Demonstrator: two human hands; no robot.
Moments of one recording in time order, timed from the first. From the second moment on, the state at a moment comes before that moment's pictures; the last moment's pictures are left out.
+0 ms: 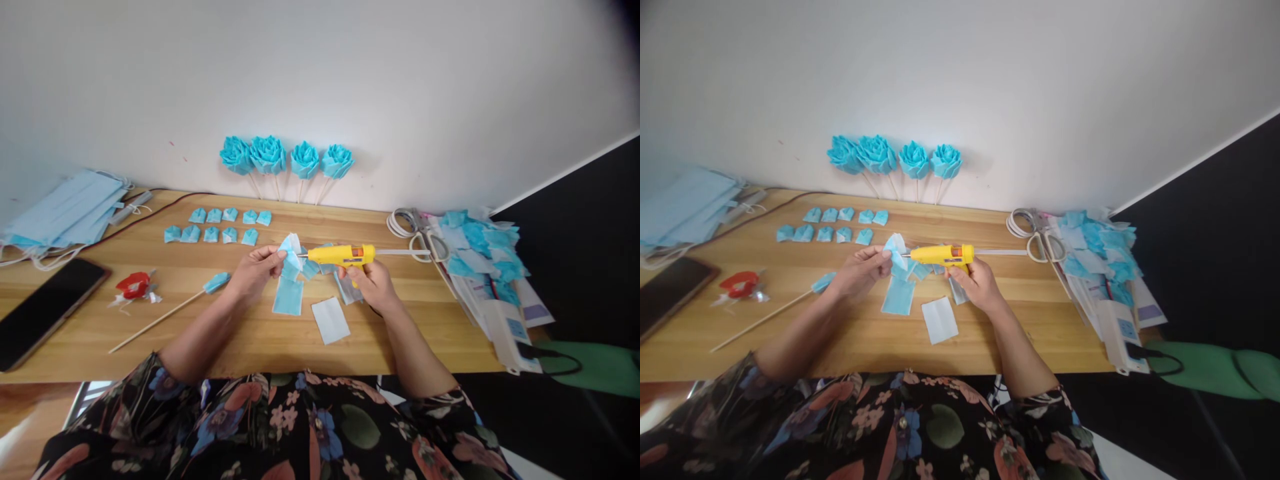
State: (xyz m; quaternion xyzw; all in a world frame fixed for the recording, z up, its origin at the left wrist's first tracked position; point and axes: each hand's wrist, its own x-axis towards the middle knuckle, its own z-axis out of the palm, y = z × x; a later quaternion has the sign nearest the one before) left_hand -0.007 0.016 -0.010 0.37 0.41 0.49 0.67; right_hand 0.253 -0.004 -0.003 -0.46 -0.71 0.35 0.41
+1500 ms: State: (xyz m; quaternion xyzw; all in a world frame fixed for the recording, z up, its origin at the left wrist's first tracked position) left_hand -0.005 0.016 -0.006 0.35 0.39 0.49 0.70; right_hand 0.255 -0.002 -0.009 -0.48 -0.66 0.39 0.42
